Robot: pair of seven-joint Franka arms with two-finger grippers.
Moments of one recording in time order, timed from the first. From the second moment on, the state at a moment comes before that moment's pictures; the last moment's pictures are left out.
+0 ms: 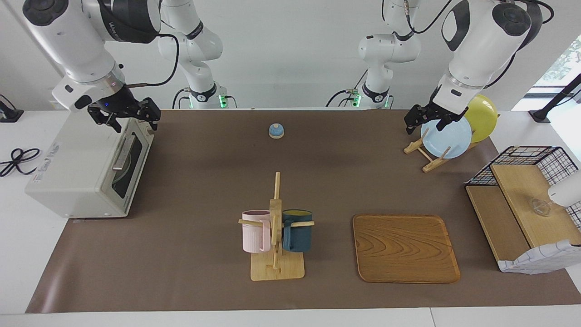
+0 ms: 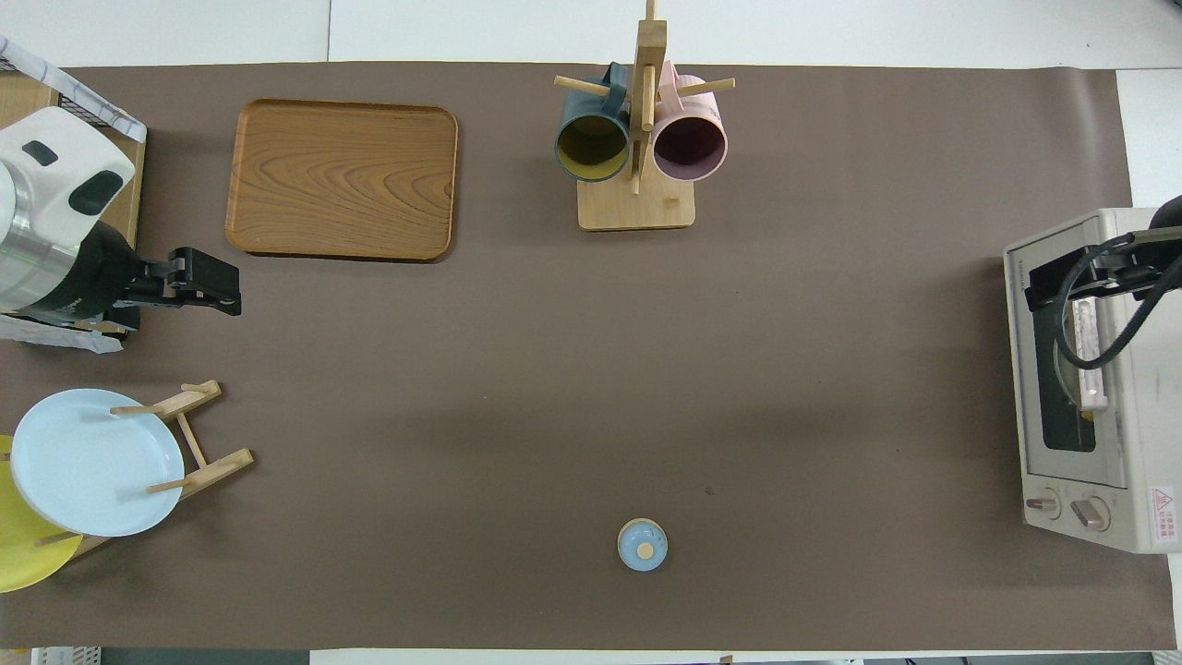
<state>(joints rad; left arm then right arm) -0.11 -0.01 -0.06 -1.67 -0.04 1.57 -0.22 0.01 0.04 -0.05 -1.57 -0.02 1.49 -0.11</state>
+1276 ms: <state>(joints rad) -0.11 -0.01 -0.06 -1.67 -0.04 1.57 -0.22 -0.01 0.01 -0.05 -1.68 -0.02 1.56 -0.01</state>
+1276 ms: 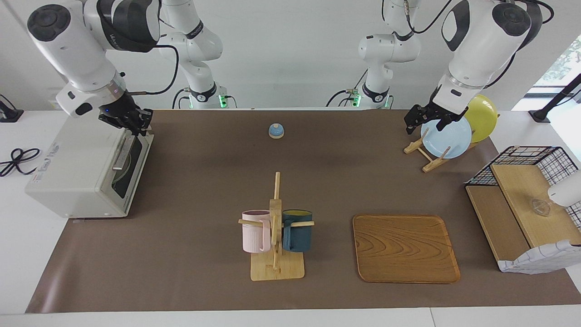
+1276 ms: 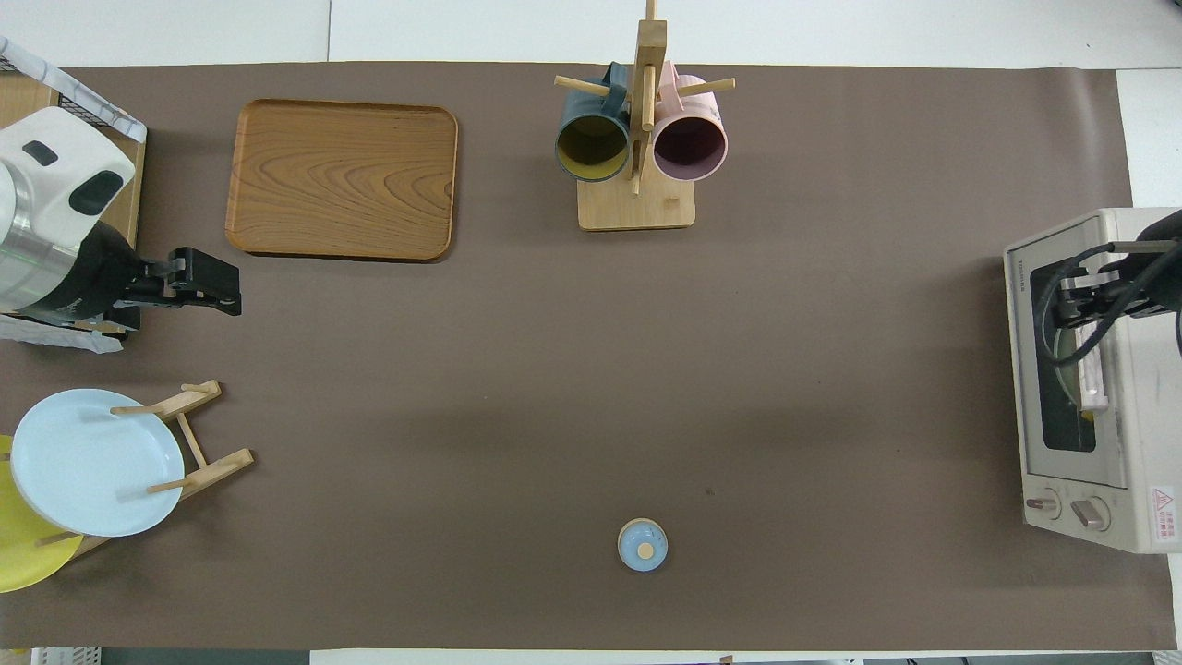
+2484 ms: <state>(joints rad) -0.11 -0.01 -0.06 -1.67 -0.04 1.57 -0.22 -0.10 -0.02 -0.05 -1.95 -0.20 1.74 0.08</state>
